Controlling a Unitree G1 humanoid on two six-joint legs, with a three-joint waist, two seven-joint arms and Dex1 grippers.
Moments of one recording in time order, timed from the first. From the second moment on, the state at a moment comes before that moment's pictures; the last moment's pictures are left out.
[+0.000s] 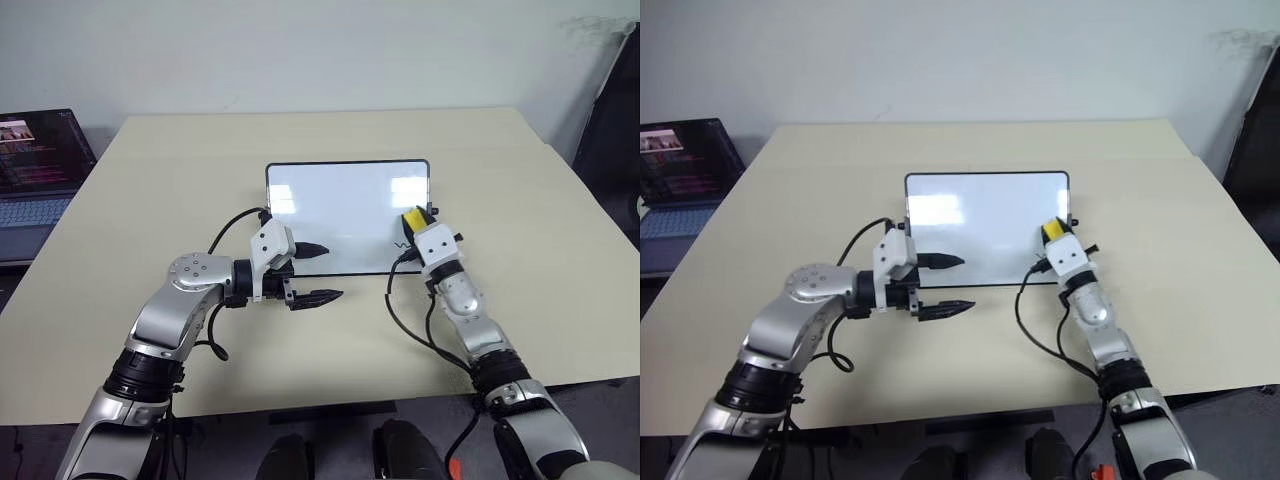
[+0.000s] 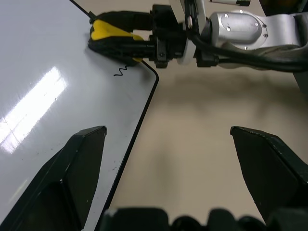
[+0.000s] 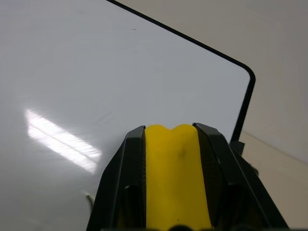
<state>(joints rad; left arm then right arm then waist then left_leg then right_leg) -0.45 0.61 -0.15 -0.09 -0.35 0.39 -1.05 -0.51 -0.20 0.14 0.63 -0.25 -0.48 0.04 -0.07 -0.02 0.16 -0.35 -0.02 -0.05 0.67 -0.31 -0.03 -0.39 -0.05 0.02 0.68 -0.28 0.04</state>
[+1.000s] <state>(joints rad) -0.35 0.63 -0.05 -0.09 -0.35 0.43 -0.97 -0.77 -0.17 0.16 0.83 -0.30 -0.53 -0.05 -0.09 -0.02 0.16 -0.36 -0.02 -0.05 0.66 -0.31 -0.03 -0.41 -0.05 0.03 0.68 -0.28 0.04</state>
